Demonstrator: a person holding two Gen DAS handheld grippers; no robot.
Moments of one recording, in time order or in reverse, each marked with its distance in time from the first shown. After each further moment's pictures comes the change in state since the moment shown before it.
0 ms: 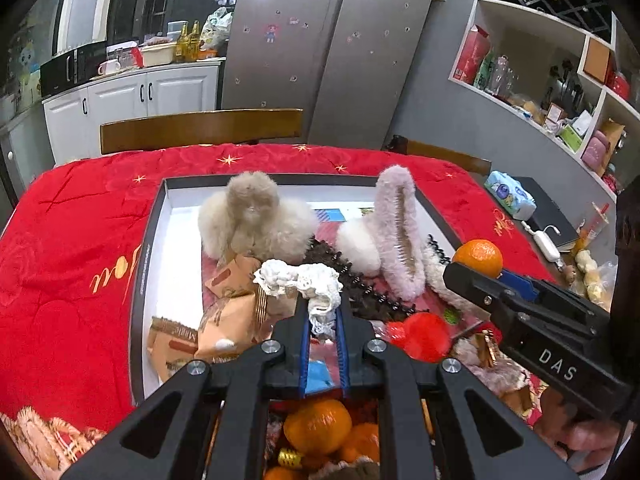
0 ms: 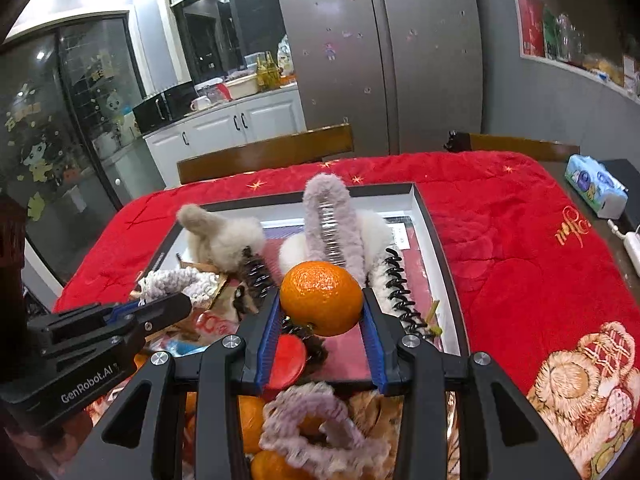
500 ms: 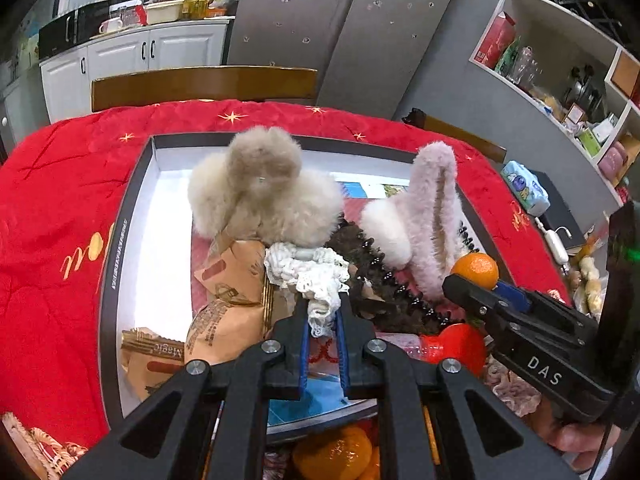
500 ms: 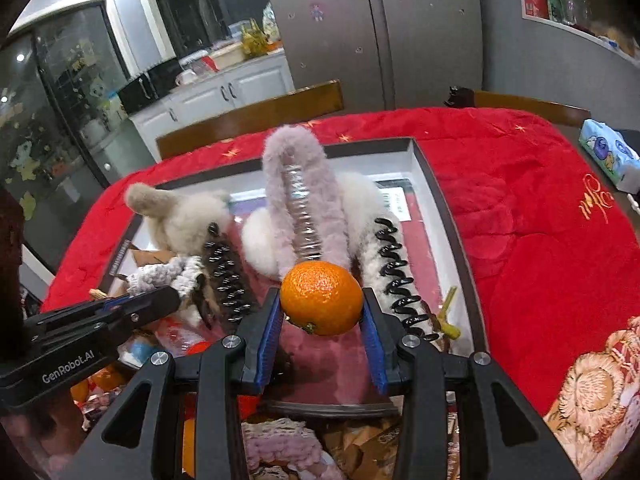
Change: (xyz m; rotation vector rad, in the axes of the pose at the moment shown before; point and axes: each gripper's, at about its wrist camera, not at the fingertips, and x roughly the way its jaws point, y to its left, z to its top) left arm 0.043 0.019 0.009 -0.079 0.131 -0.015; right arm 0.048 -0.018 0.000 0.039 0.140 -0.013
